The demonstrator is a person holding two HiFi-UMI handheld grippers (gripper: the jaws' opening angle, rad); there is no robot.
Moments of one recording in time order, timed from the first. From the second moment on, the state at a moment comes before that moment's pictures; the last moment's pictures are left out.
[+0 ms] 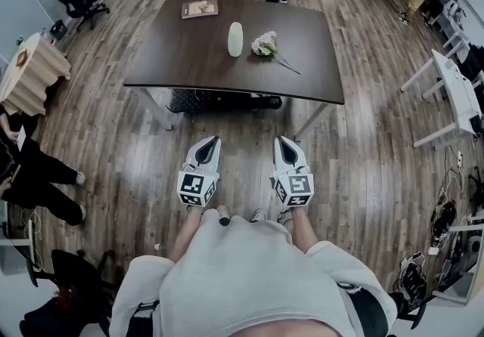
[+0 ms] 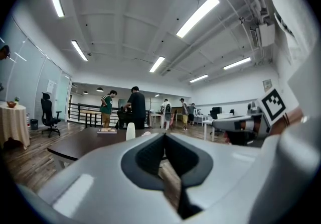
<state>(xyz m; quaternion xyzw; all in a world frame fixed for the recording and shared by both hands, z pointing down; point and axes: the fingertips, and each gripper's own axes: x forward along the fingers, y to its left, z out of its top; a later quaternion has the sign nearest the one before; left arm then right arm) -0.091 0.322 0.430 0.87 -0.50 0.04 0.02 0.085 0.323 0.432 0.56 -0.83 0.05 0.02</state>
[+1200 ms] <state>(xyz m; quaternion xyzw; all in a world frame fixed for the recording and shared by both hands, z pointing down) -0.007 0.277 0.451 0.85 -0.53 0.06 0.02 0.168 0.270 0.465 0.53 -0.85 0.05 0.05</state>
